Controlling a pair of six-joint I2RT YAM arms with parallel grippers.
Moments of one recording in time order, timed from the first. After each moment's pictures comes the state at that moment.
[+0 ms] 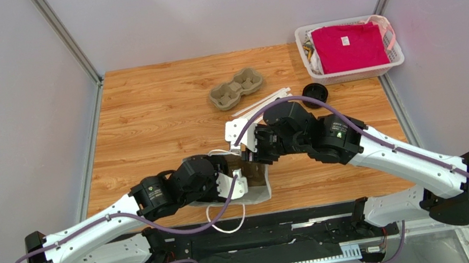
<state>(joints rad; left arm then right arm) -1.12 0.93 0.82 -0.66 -0.23 0.74 1.08 1.21 1.38 -0.75 -0.02 -0.45</state>
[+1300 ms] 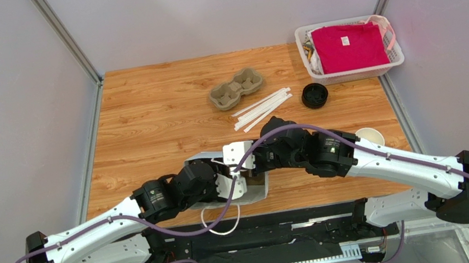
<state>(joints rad) -1.13 0.90 0.76 -0.62 -0.32 0.73 1.16 1.17 1.22 -0.61 0.06 -0.60</state>
